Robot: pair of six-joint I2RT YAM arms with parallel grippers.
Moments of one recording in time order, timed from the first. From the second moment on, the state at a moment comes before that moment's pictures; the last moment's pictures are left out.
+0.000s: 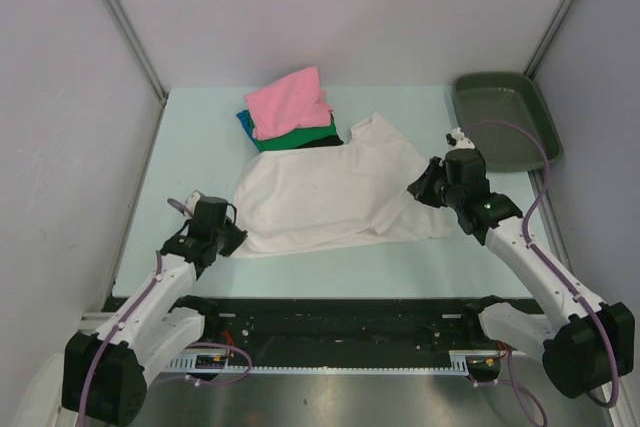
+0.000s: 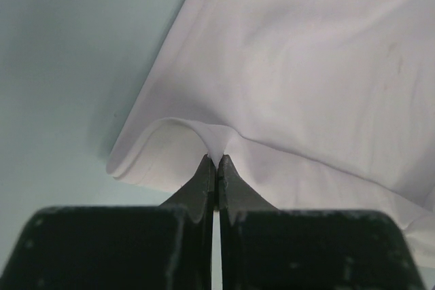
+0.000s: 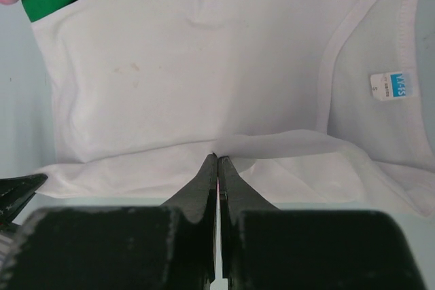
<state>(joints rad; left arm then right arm) -0.26 0.83 0.45 -0.51 -0.15 -1.00 0.36 1.04 0.82 -0.38 -0.03 0.61</state>
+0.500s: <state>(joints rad) -0.14 1.08 0.47 -0.34 -0.11 -1.00 0.23 1.39 0.84 -0.14 -0.15 0.68</state>
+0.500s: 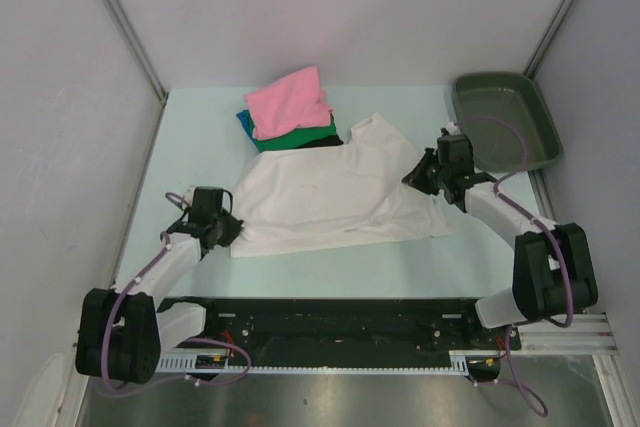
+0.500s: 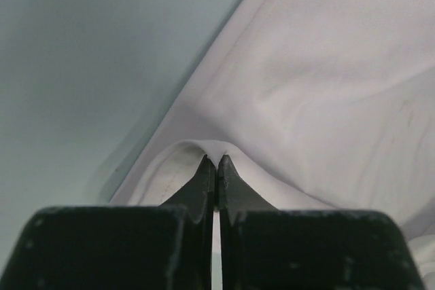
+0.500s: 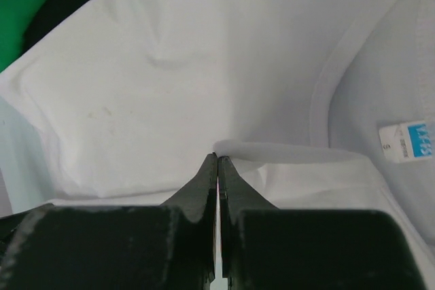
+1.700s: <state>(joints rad) -0.26 0.69 0.28 -0.49 -0.06 -1.19 0.32 0.85 0.70 -0.38 0.00 0.73</state>
